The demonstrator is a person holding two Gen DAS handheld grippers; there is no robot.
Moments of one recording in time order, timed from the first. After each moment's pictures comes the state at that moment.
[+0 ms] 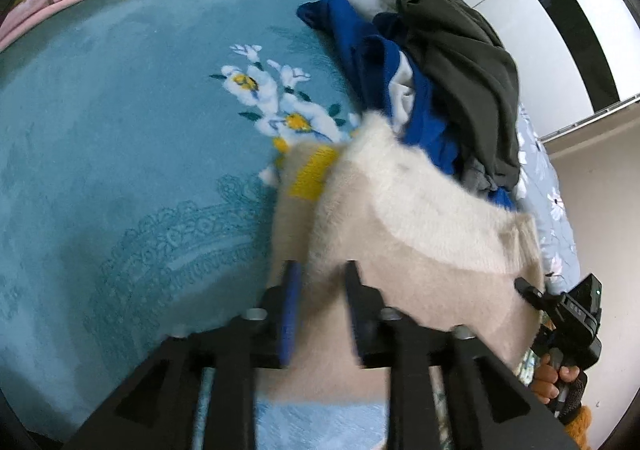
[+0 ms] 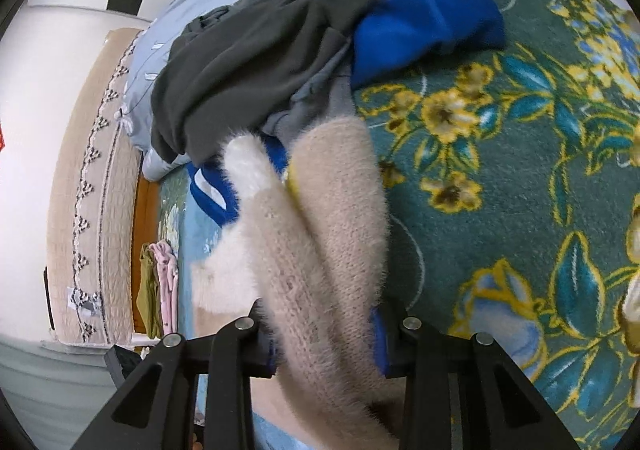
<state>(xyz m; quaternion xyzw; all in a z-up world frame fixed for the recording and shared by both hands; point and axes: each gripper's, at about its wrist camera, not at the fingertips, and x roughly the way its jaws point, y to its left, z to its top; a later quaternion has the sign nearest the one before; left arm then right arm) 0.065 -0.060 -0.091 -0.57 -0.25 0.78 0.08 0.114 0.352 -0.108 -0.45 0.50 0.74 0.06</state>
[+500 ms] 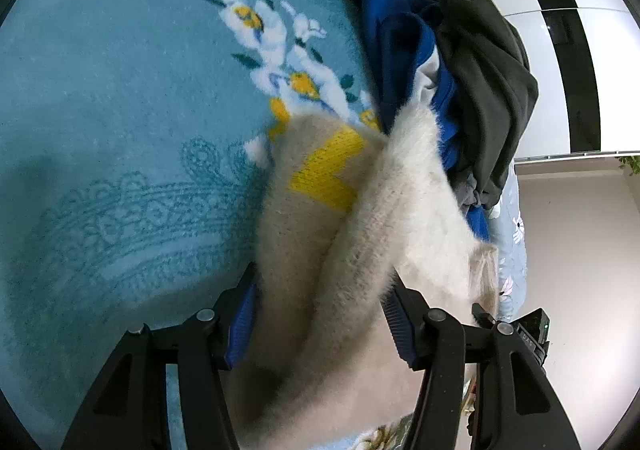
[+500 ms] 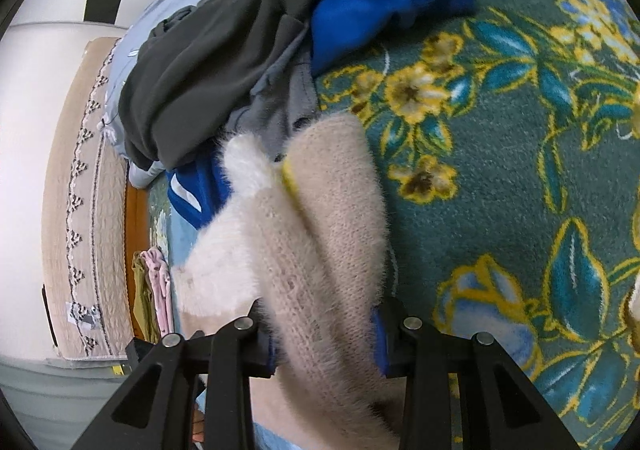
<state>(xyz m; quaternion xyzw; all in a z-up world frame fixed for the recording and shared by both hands) 0.020 -0.068 -0.151 -0.59 -0.38 0.70 0.13 0.112 0.360 -0.134 -0.46 0.52 0.71 0.07</state>
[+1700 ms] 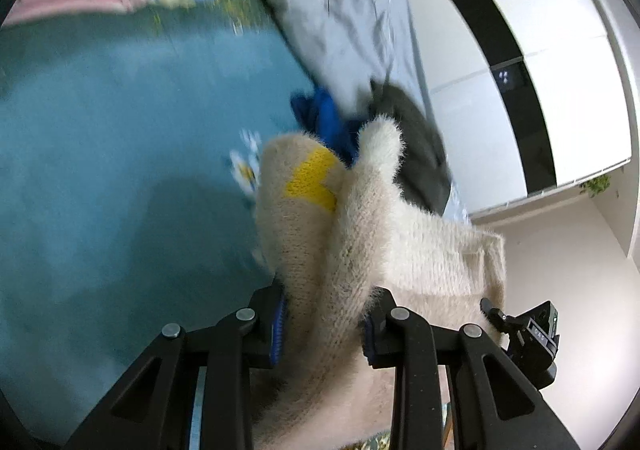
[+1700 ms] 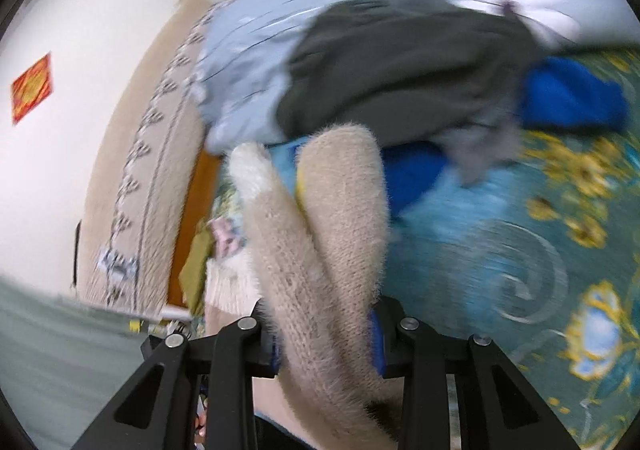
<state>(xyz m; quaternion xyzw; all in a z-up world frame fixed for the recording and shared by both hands) 0.055 -0.175 -0.022 -0.44 -0.41 0.79 0.12 0.016 0.249 0.013 -0.42 0.45 0.79 -0.05</state>
